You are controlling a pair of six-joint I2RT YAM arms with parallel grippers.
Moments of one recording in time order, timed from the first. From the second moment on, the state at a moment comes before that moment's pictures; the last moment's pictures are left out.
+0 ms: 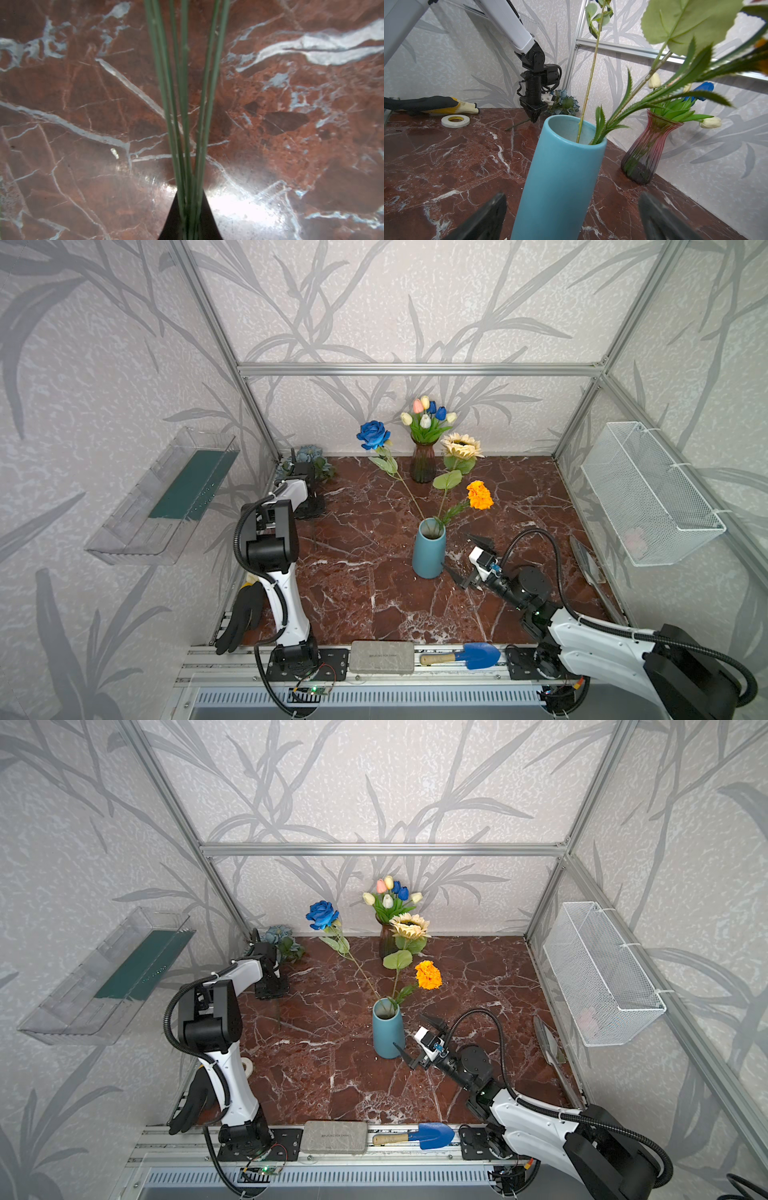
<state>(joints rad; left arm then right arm) 0.13 2.08 1.50 -0.69 -0.10 -0.12 0.73 0.99 0.11 0.96 -0.14 -0.26</state>
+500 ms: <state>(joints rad) 0.13 2.02 1.43 -0.63 -0.04 -0.13 0.73 0.98 0.11 0.96 -0.14 -0.26</state>
